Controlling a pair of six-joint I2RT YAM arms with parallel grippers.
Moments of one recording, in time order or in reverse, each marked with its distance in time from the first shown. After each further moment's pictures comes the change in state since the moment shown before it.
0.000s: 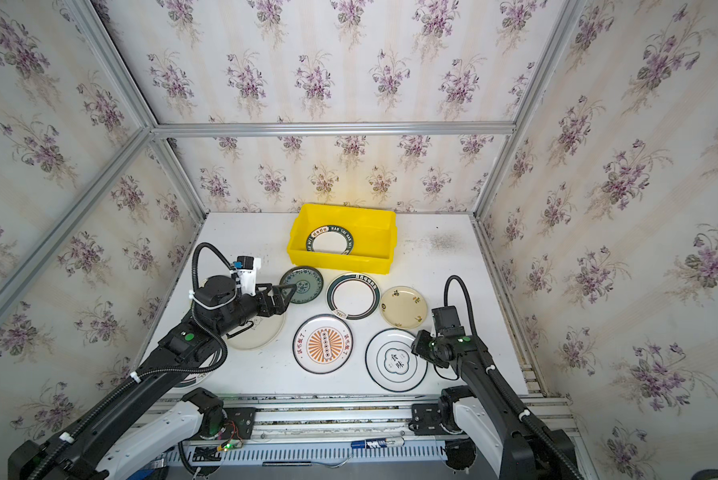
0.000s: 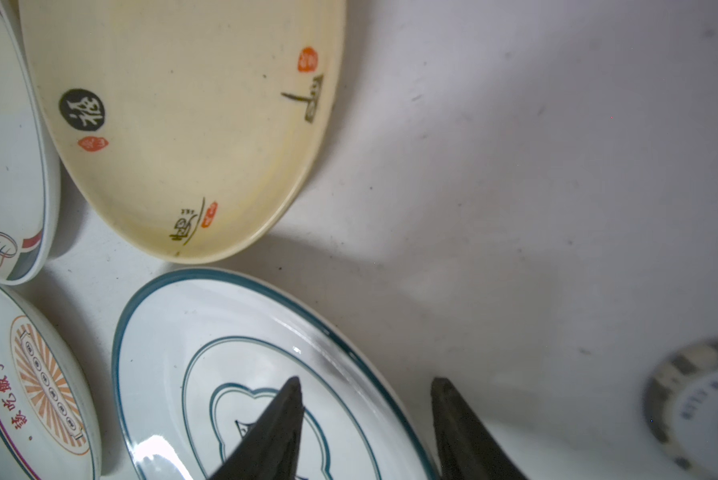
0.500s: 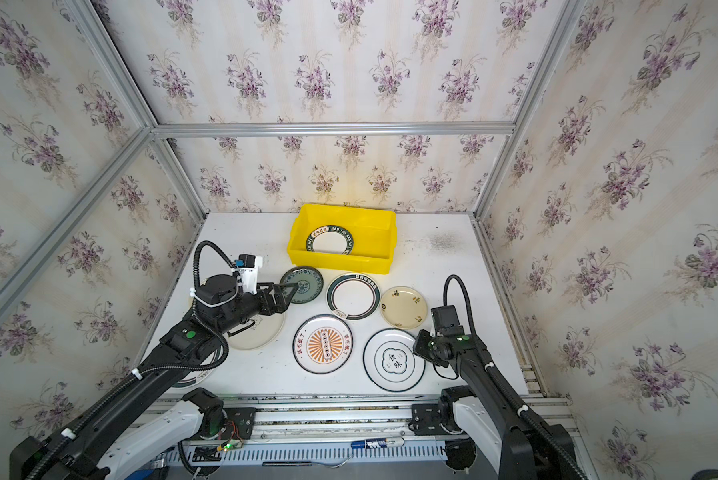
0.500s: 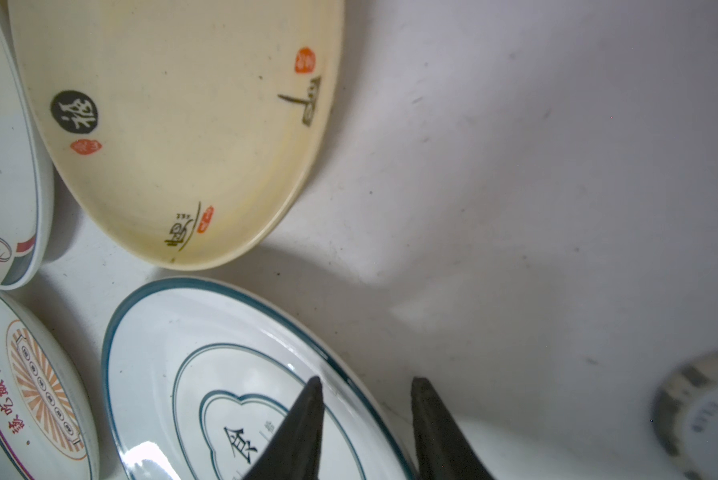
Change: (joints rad) left arm 0.000 0.018 0.016 0.005 0.018 -0.011; right arm 0.003 0.023 0.000 0.017 0.000 -0.001
